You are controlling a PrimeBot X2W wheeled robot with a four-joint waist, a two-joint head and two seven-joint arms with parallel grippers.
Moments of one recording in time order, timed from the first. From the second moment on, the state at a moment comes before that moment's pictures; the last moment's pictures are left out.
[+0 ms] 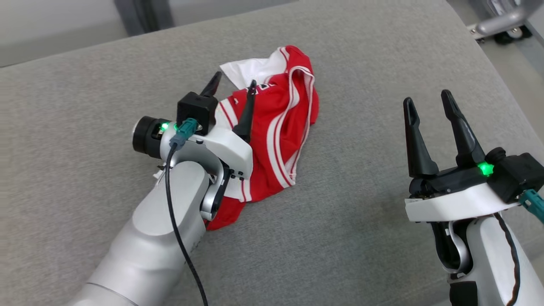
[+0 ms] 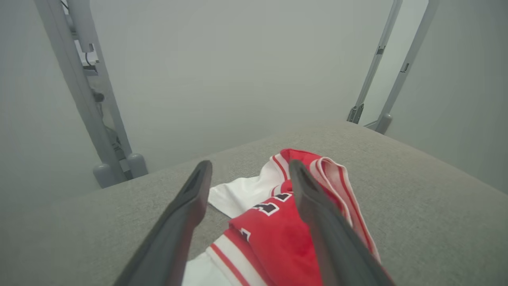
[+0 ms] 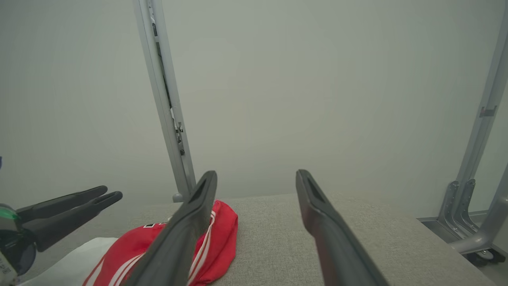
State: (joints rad) left arm -0.79 0.05 -0.66 0.71 -0.50 0.15 -0.23; right arm -0.36 -0.05 0.13 0.11 0.25 0.13 -0.26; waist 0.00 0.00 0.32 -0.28
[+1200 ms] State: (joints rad) left arm -0.07 0.08 -0.23 0.14 -0.24 0.21 -0.26; right arm -0.20 -0.05 0.21 0.17 0.14 0.13 -0.26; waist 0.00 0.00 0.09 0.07
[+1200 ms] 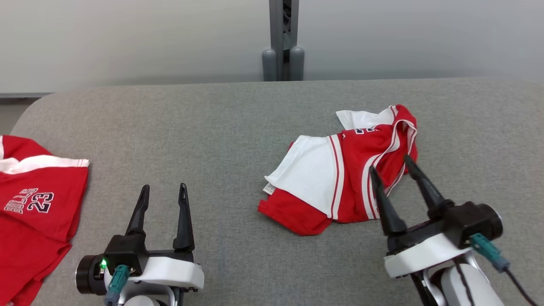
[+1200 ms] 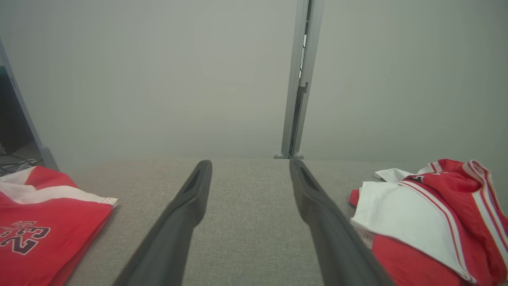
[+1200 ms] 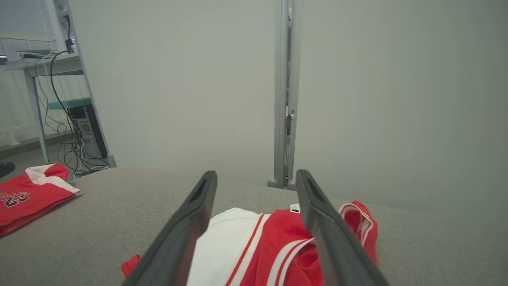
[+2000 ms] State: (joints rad) left arm -0.13 0.05 -0.27 0.18 -0.24 0.18 -0.26; right arm -0.42 -0.09 0.23 0.70 -0.01 0.13 -0.26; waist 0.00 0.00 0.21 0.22
